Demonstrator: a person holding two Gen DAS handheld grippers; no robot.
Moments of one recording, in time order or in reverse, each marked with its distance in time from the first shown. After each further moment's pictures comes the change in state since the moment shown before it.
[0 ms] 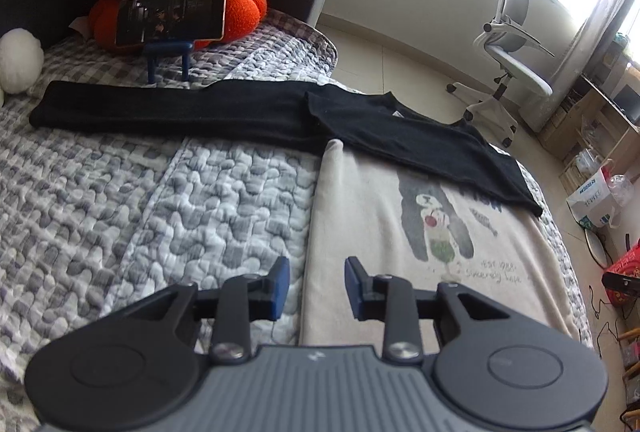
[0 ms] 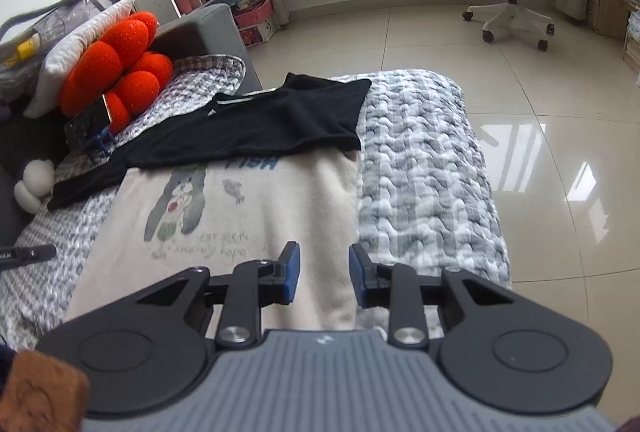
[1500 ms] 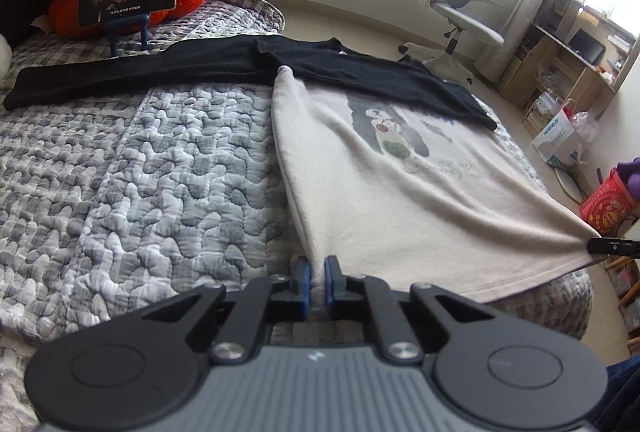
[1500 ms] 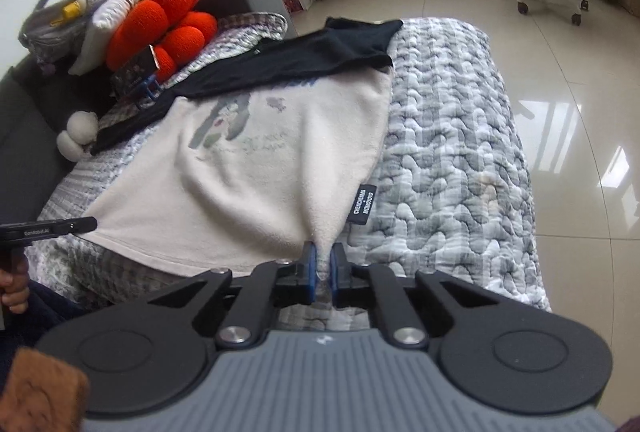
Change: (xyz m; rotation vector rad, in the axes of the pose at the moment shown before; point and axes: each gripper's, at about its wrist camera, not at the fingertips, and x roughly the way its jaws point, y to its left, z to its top) left arm -0.037 0.003 -0.083 0.142 0.054 -0.116; right arm -0.051 -0.011 -0.076 -0.050 0.072 0.138
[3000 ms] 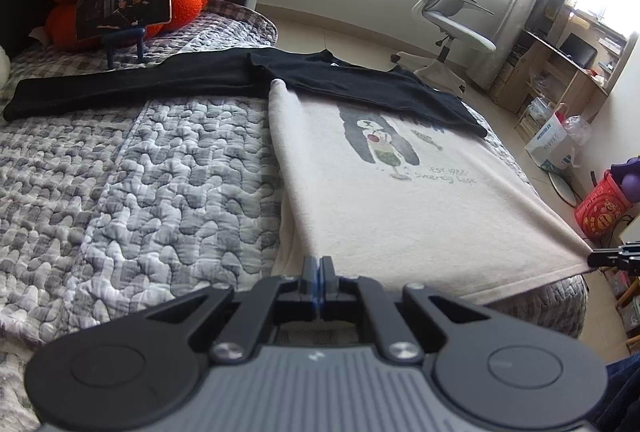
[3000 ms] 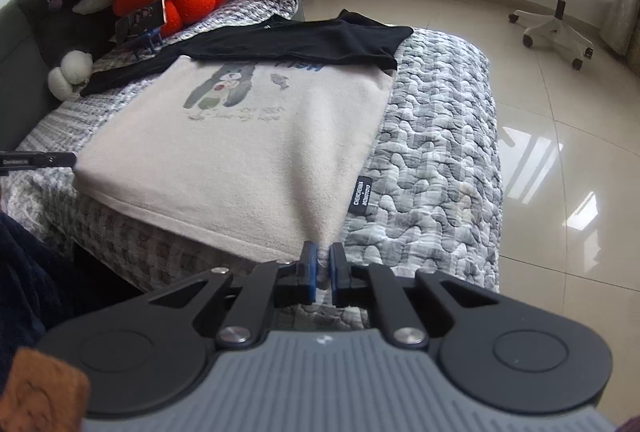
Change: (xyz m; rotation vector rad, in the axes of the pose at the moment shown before) left arm 0.001 -0.004 0.000 0.020 -0.013 0.002; right arm 0.003 0.019 -0.008 -0.186 0.080 -0.128
